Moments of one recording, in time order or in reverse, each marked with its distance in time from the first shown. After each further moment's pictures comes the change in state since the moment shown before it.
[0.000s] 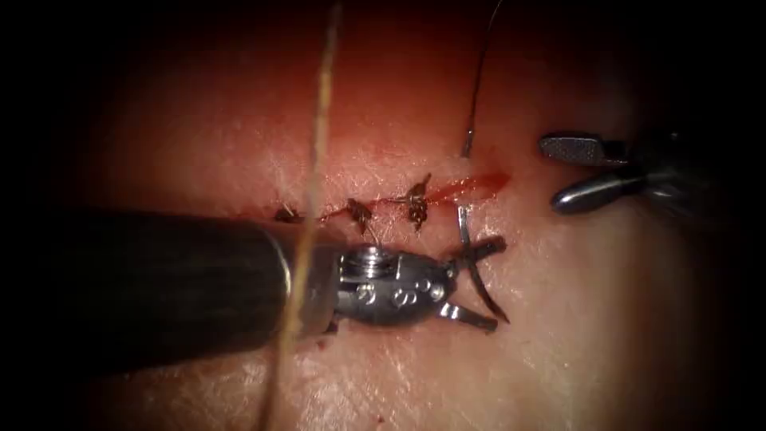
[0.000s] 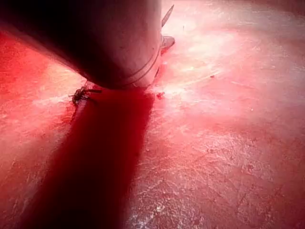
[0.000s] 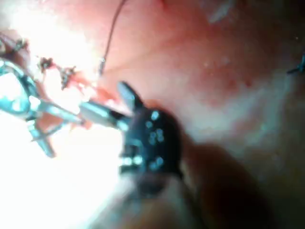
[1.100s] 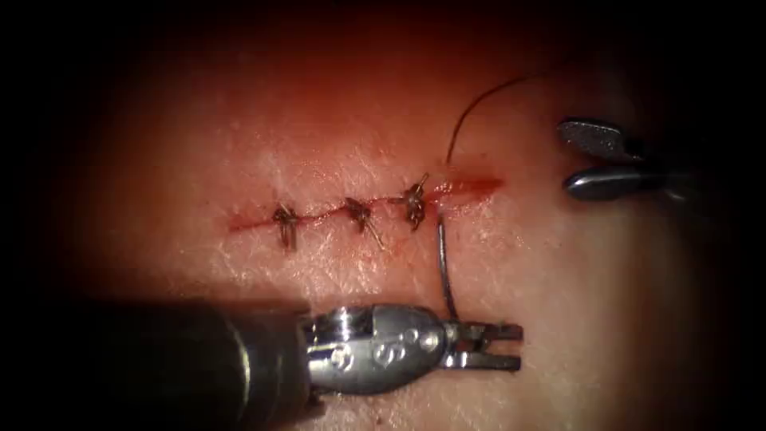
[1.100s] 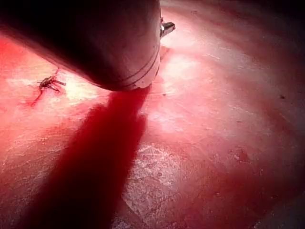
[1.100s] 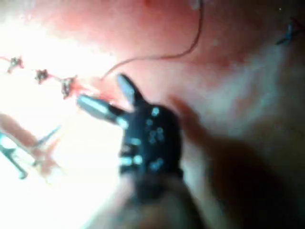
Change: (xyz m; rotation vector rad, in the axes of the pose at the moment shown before) right arm -0.001 -0.002 -0.001 0.011 0.029 0.244; left arm 0.007 0.002 -0.005 -0.119 0.265 -0.458
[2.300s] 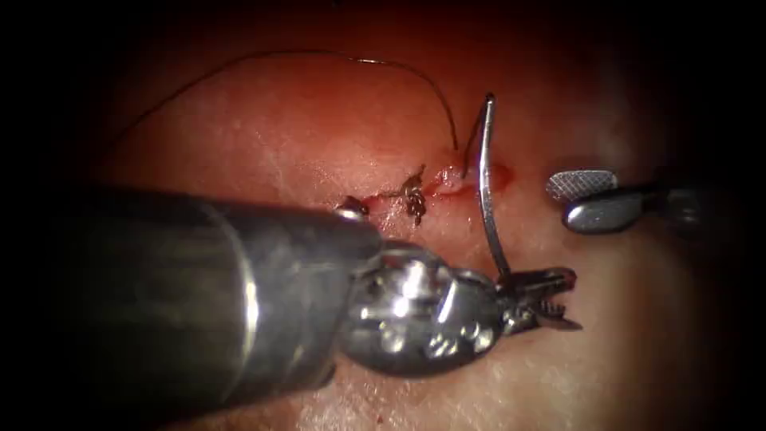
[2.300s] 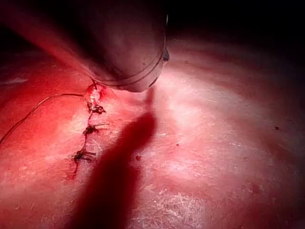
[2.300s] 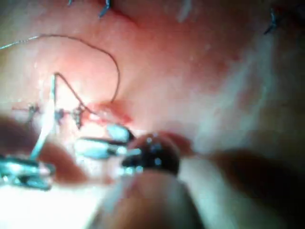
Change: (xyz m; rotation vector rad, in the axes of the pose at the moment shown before) right arm 0.001 -0.004 0.000 0.104 0.053 0.406; left arm 0.007 0.001 -0.002 0.285 -0.372 0.778
